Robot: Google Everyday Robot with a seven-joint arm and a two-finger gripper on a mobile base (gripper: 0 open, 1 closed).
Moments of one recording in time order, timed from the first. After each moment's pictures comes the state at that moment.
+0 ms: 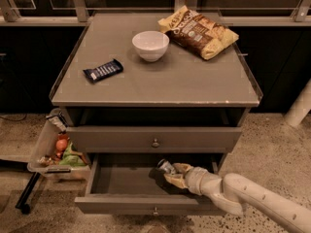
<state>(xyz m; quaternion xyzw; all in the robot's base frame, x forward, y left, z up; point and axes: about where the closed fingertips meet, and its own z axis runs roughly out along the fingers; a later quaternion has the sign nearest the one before) 0.548 -0.103 0.434 -0.35 0.77 0.23 0.48</state>
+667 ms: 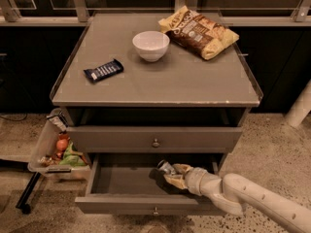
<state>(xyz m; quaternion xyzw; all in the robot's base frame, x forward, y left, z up) 0.548 -0.097 0.431 -0.36 0.77 0.24 0.47</state>
